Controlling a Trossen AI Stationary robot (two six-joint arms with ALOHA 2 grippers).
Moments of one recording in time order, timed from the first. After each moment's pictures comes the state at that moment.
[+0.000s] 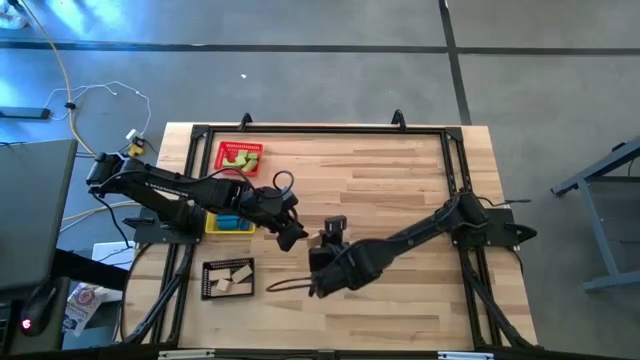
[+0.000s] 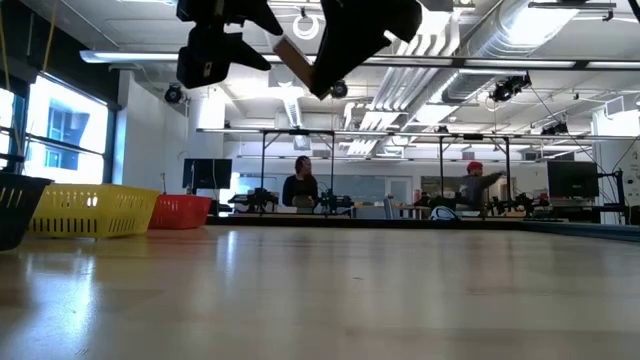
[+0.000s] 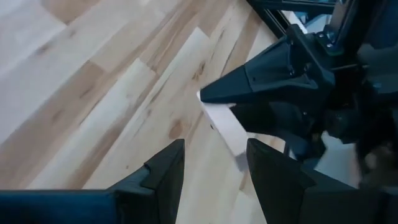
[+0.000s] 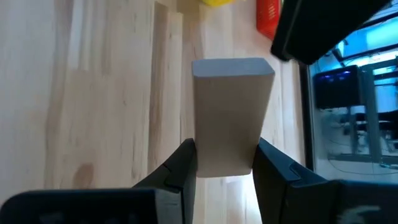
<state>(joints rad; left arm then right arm) -0.03 1.35 0.99 -0.34 0.01 -0.85 0.43 2.09 1.83 -0.99 0.77 0.12</state>
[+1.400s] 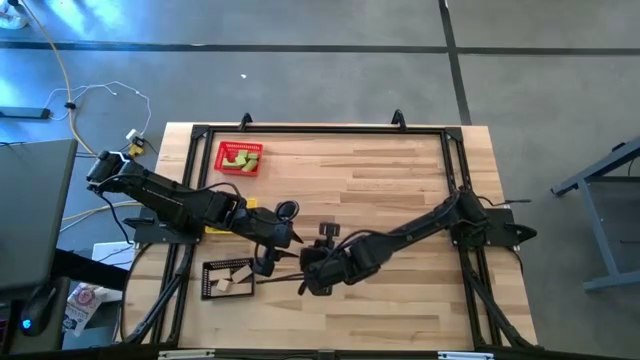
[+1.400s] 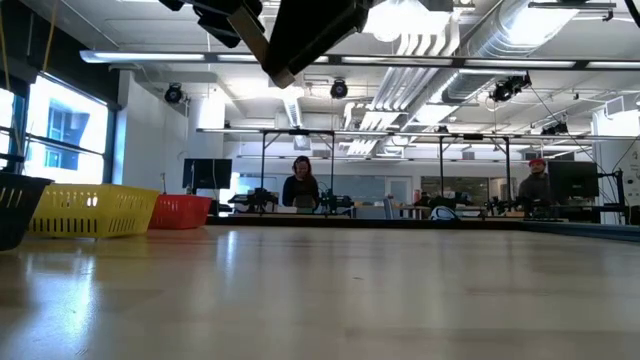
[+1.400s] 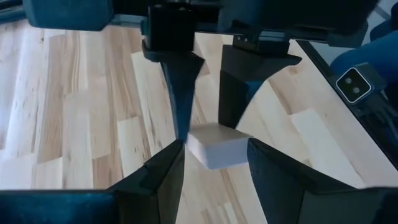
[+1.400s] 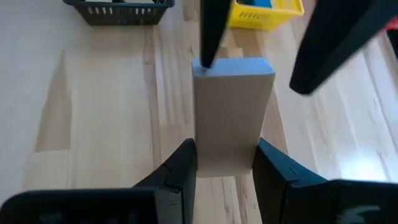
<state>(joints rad) -0.17 1.35 0.99 -0.34 -0.03 0.05 0.40 2.09 1.85 -0.82 0.50 0.30</state>
